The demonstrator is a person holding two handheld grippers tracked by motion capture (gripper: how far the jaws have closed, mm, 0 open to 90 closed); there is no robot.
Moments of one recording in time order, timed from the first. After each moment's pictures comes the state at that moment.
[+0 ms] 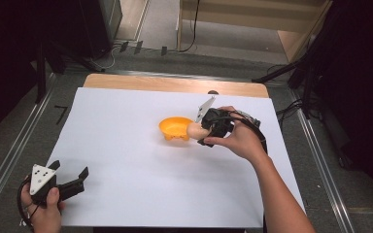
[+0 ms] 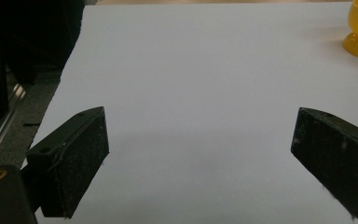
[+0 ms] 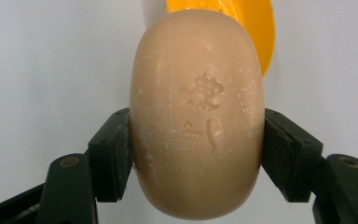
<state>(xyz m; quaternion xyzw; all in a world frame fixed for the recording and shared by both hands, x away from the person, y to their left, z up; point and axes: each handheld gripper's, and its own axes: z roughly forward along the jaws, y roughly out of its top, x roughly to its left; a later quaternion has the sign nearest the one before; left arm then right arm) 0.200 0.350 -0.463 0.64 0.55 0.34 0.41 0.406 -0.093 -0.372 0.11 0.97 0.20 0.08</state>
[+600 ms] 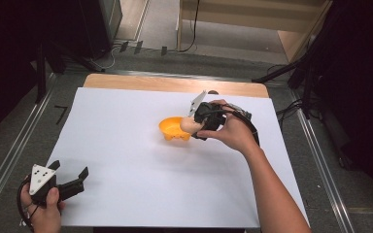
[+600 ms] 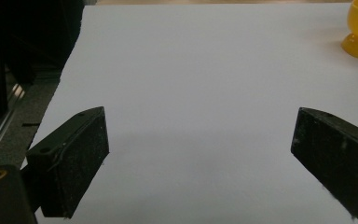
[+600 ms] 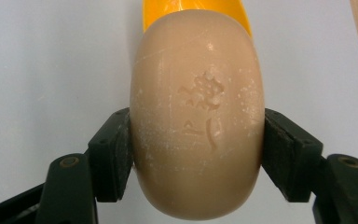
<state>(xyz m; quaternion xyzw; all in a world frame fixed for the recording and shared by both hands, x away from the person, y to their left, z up) 0.200 0.350 -0.463 0.64 0.55 0.34 0.41 0.427 -0.072 -0.372 0.08 0.97 0.21 0.09</state>
